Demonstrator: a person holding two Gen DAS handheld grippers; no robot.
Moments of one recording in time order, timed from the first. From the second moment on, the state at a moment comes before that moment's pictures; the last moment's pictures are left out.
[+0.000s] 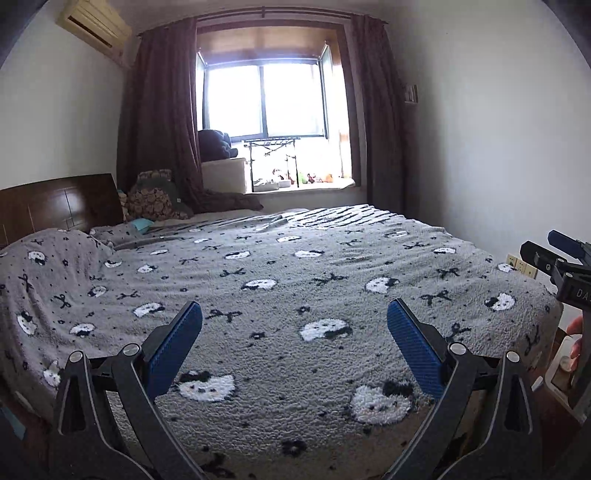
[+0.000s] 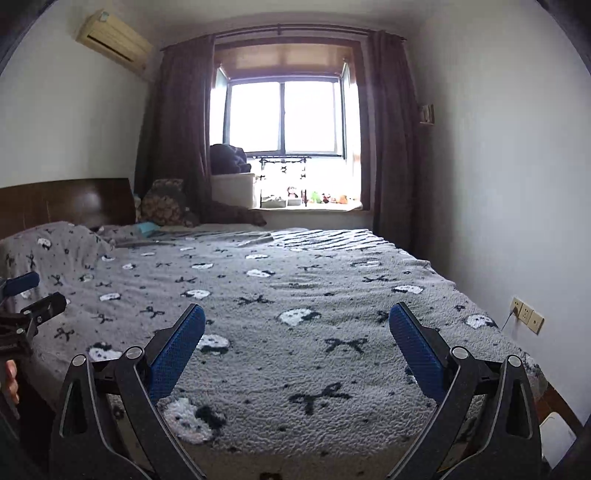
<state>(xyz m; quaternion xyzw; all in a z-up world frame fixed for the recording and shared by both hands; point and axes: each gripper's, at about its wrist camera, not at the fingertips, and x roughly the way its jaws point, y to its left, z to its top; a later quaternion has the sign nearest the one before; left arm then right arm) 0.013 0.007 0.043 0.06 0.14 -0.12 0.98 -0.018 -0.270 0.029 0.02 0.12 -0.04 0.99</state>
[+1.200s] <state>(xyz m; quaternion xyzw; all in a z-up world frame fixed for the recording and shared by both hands) 0.005 0.010 0.038 0.06 0.14 -0.11 0.98 -0.029 -0.248 0.030 0.03 0.11 -0.04 0.99</state>
